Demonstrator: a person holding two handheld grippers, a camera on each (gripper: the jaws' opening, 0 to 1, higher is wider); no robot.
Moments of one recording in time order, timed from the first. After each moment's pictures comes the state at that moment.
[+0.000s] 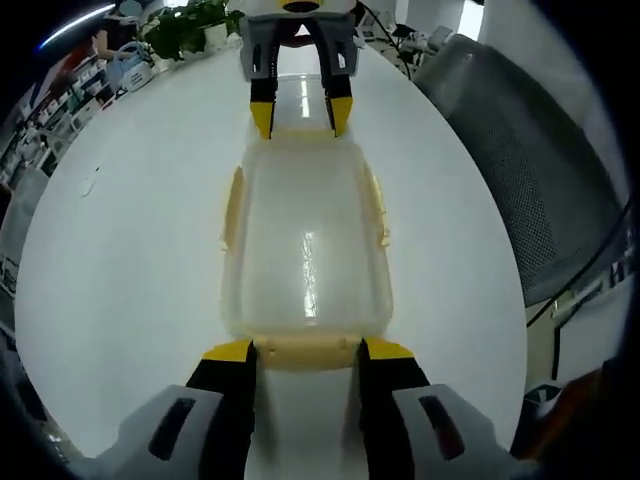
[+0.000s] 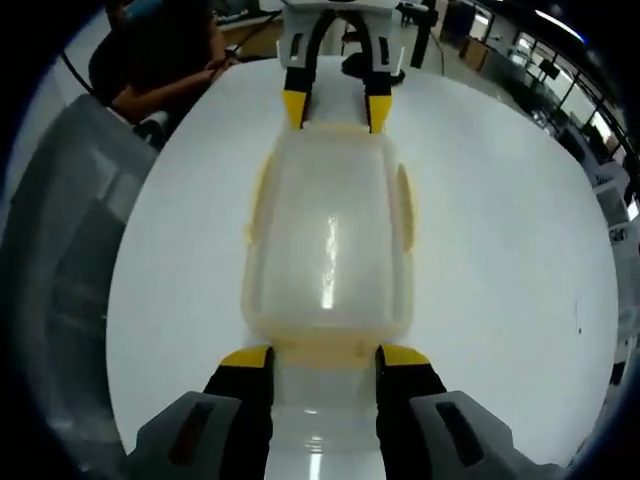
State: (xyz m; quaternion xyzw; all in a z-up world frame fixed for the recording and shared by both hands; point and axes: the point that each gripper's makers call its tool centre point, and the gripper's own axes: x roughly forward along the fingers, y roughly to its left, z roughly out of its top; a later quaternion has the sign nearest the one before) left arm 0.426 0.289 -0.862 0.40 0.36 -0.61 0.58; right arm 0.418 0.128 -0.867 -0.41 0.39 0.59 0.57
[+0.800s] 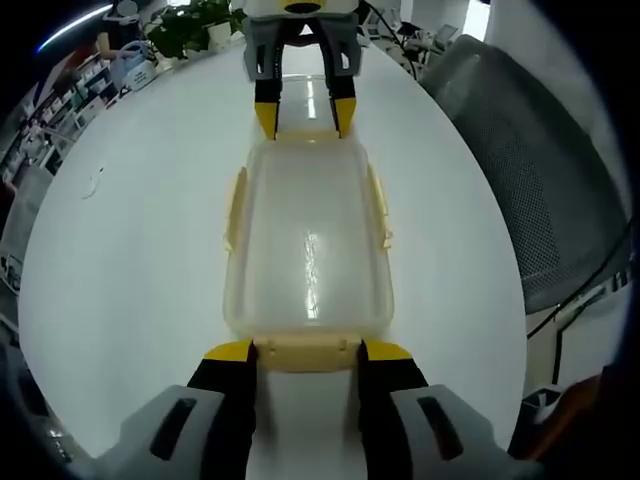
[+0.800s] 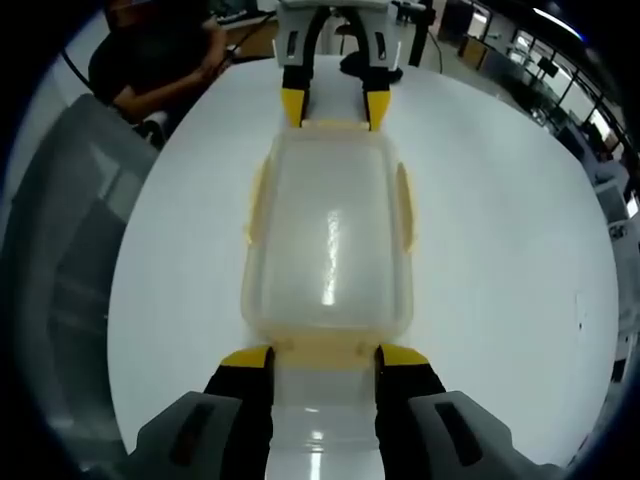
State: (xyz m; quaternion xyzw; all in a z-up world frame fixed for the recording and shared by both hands) left arm 0.428 0.284 -0.859 0.41 0.37 -0.60 0.59; right arm 0.418 0.123 -0.866 -0.41 0.39 0.59 0.57
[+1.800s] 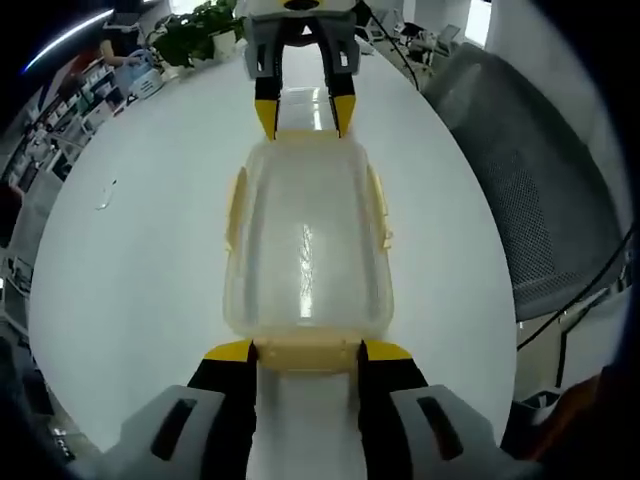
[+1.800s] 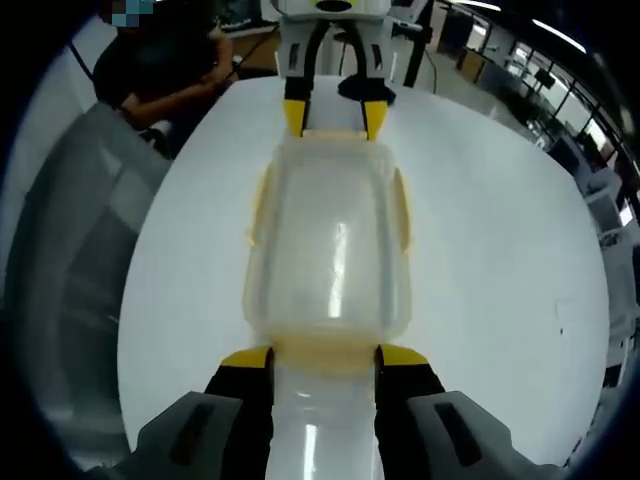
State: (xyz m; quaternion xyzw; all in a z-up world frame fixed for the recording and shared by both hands) left arm 0.429 0.278 -0.829 0.42 0.35 -0.59 0.60; right arm 0.420 0.117 -0.832 -0.41 0.37 0.60 0.59
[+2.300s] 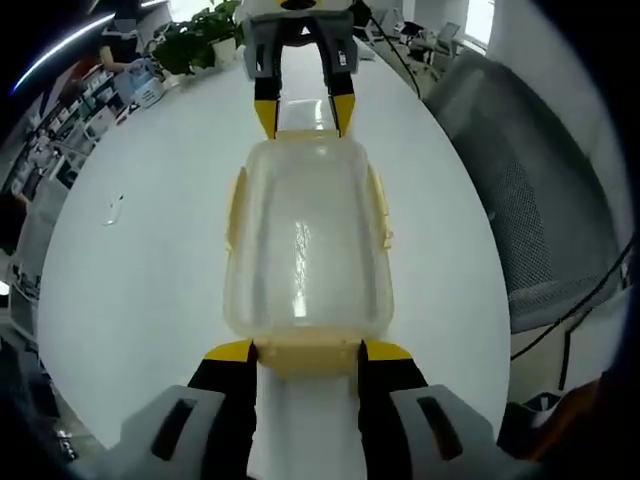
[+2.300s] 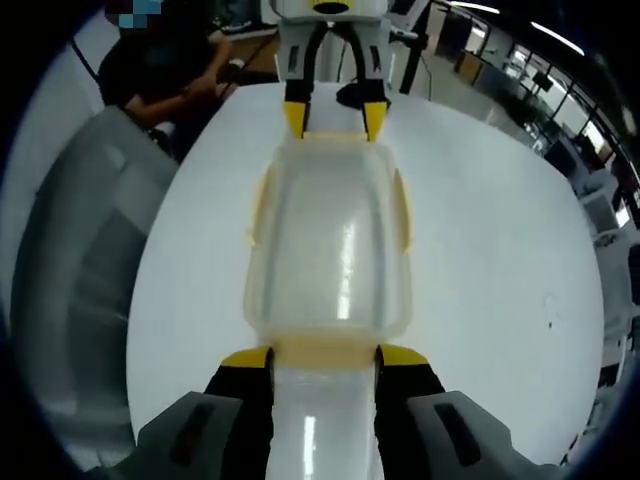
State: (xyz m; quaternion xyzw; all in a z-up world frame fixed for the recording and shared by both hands) left arm 0.430 0.260 -0.808 0.42 0.34 -0.58 0.60; right arm 0.420 0.100 -0.811 -0.41 0.36 0.60 0.59
